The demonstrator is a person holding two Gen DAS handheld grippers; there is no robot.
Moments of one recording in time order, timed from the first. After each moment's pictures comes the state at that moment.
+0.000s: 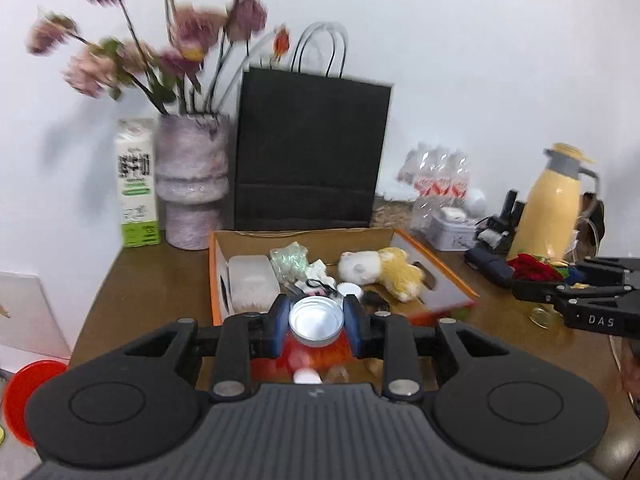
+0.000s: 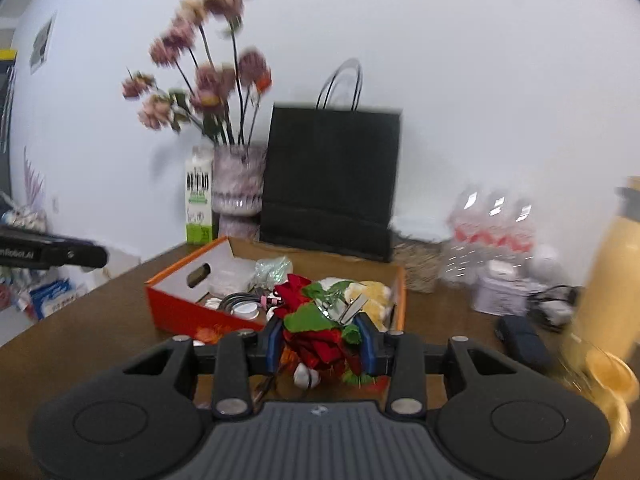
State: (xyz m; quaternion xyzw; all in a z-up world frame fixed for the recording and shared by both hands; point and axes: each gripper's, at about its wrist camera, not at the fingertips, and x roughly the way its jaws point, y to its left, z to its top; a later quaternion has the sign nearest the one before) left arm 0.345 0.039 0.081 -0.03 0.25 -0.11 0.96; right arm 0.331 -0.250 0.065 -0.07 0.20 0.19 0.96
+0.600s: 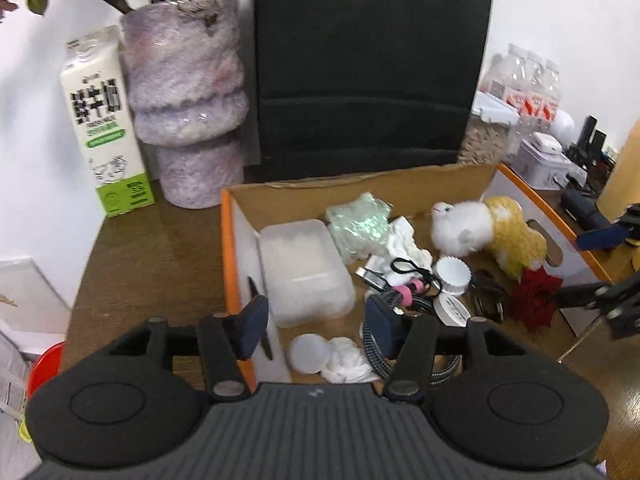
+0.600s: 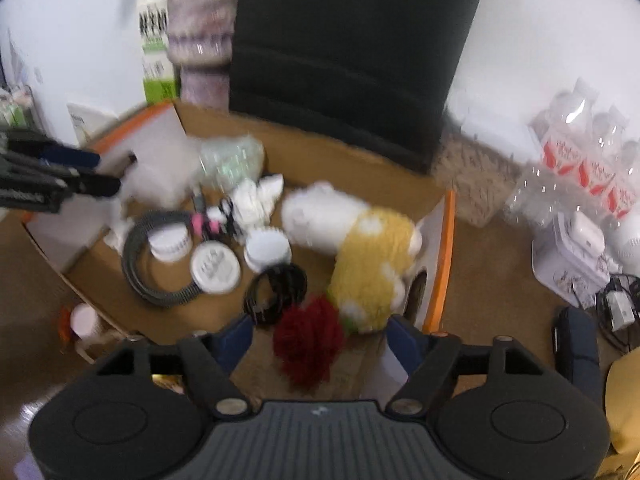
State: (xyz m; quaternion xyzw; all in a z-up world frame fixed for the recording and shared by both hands) left arm 0.506 0.057 0.033 0.02 0.38 -0.07 0.92; right arm 0.529 -0.199 0.017 -0.16 0.42 0.21 0.87
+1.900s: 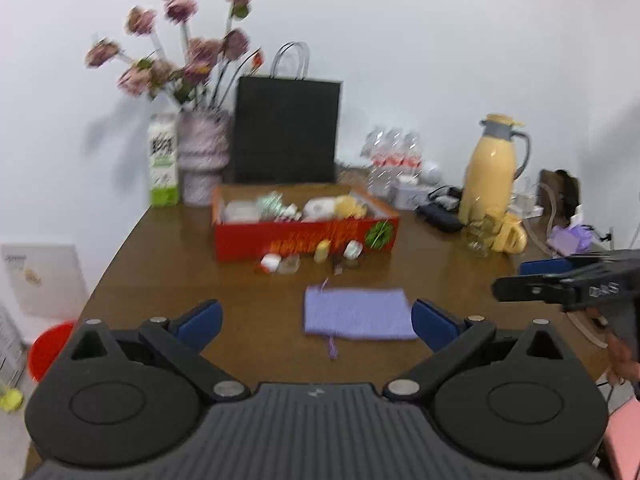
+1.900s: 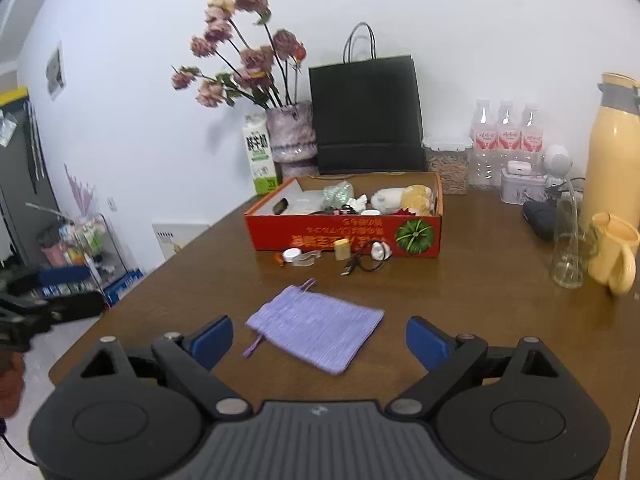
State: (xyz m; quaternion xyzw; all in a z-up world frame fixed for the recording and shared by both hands) left arm 0.082 0.007 0.050 -0.01 0.22 -0.09 0.97; right arm 0.138 -0.287 0.041 0.02 0.26 0.24 0.93
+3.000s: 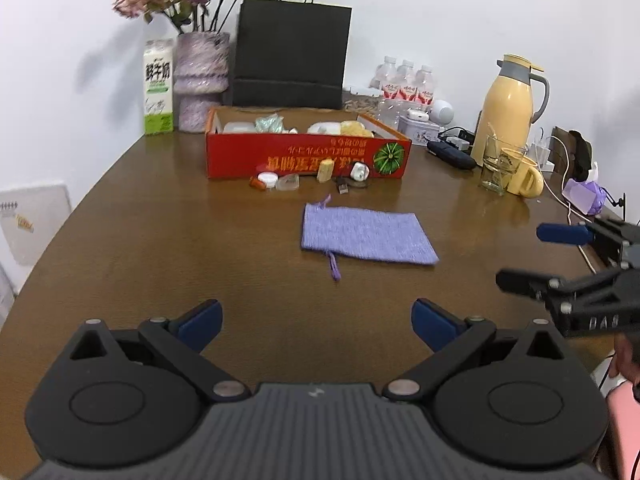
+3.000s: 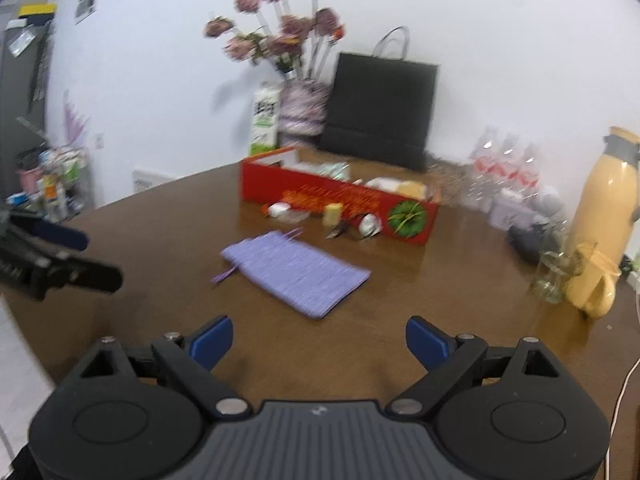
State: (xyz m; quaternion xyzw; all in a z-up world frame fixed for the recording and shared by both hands) left arm 0.113 0.001 -0.008 -0.02 0.29 -0.10 0.95; right arm 0.118 -0.259 -0.022 -0.11 0.23 0.21 0.95
